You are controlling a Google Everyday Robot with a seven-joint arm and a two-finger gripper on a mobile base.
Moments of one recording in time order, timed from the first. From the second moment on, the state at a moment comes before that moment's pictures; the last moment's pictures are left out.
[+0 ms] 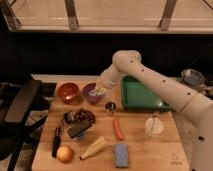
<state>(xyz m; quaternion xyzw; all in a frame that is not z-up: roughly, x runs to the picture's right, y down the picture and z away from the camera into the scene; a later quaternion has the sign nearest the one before) -0.048 0.005 0.776 -0.21 -0.32 -0.19 0.90</state>
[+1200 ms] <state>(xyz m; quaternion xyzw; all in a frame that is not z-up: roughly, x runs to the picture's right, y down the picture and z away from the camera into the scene) -0.218 -0.025 0.906 -0.24 -0.37 -0.28 0.85</state>
